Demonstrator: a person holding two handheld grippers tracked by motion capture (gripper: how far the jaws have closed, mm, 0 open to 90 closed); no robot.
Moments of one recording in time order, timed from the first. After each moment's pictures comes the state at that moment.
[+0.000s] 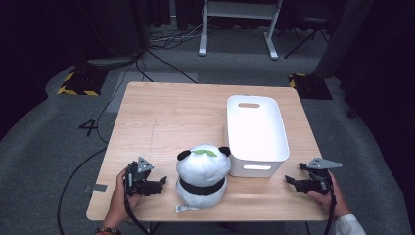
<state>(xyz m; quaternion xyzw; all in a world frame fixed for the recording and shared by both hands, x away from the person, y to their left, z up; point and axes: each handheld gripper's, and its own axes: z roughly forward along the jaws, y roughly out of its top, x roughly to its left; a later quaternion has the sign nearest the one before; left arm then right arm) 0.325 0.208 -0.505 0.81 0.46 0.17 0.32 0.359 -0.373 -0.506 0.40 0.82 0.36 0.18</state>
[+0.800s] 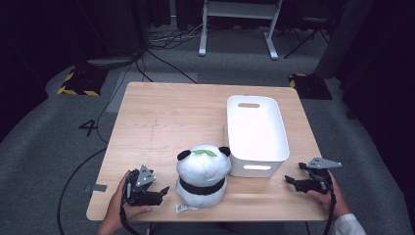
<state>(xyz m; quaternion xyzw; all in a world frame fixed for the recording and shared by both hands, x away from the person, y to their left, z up) 0.293 0.199 -0.483 0.84 0.37 0.16 0.35 0.360 -0.373 -0.506 0.40 0.82 0.36 0.18</state>
